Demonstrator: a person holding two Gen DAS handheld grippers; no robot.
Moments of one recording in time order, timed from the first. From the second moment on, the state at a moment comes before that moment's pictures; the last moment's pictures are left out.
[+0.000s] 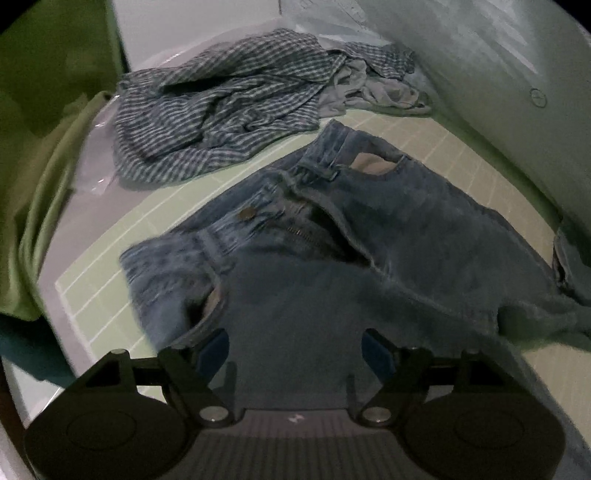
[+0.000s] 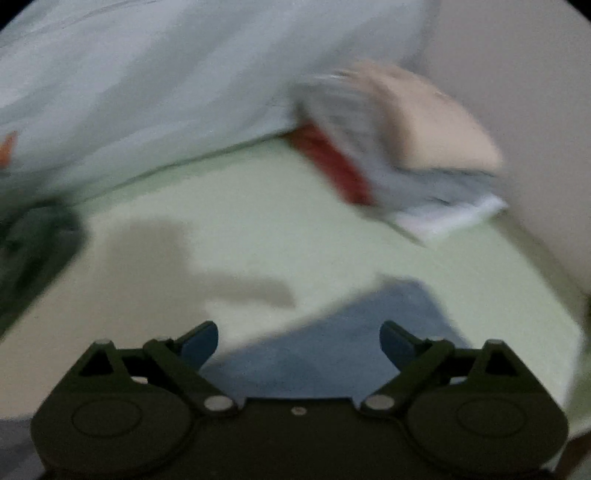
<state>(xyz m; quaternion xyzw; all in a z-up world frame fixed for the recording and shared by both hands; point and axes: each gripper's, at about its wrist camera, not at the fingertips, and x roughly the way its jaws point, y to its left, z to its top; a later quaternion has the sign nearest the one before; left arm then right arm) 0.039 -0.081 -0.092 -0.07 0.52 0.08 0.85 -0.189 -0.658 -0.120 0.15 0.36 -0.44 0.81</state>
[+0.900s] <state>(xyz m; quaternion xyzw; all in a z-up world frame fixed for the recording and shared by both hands) 0.144 -0.104 -0.147 -0.06 0.57 0.10 0.81 0.064 -0.575 -0.114 -0.12 0.37 -0.25 0.89</state>
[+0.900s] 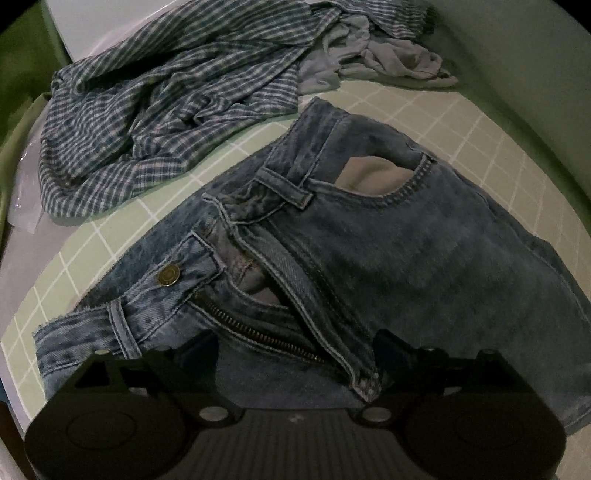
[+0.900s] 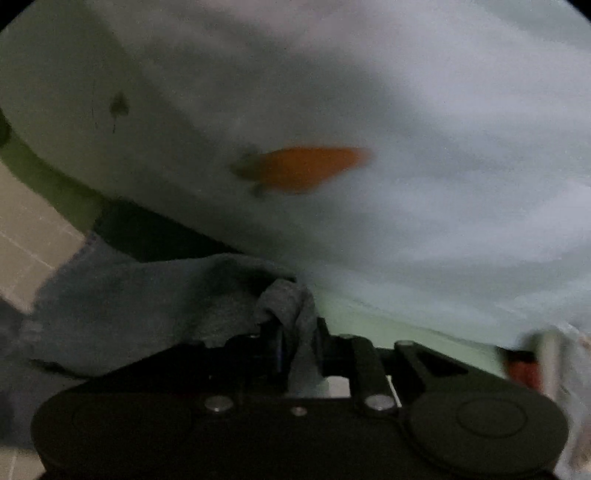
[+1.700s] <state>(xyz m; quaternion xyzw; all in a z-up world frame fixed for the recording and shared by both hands) 0.117 -0.117 -0.156 -0.05 0.58 0.08 0.81 0.059 -0.482 -0.155 -0.06 0.47 -0.17 0.87</state>
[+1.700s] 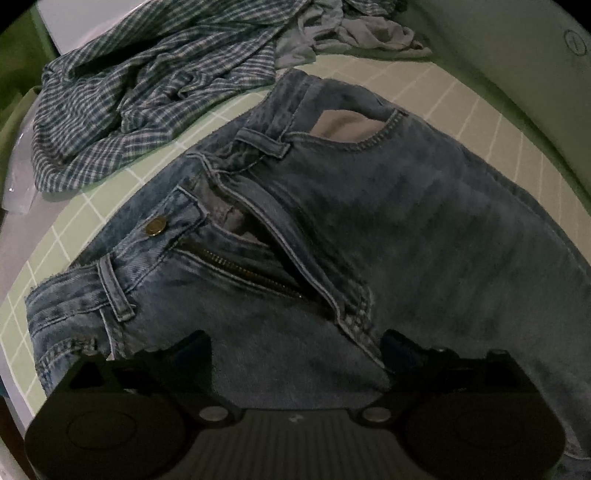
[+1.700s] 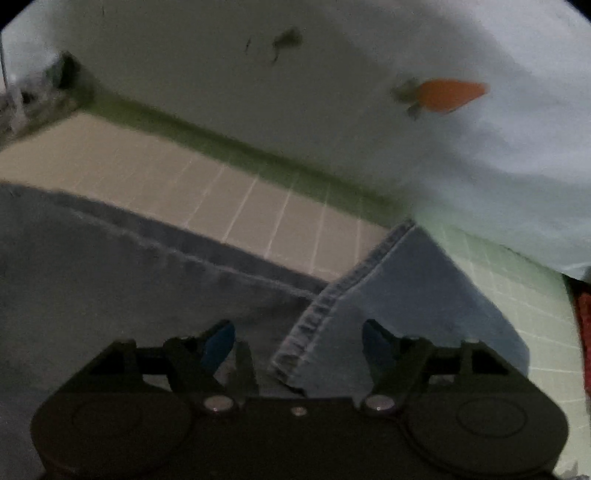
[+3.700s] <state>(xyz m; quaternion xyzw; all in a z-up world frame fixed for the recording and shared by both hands) 0.158 -0.205 -0.099 0.05 0.50 0.03 0.86 -0.031 -0.819 -0.153 0.37 0.28 -0.55 0.69</state>
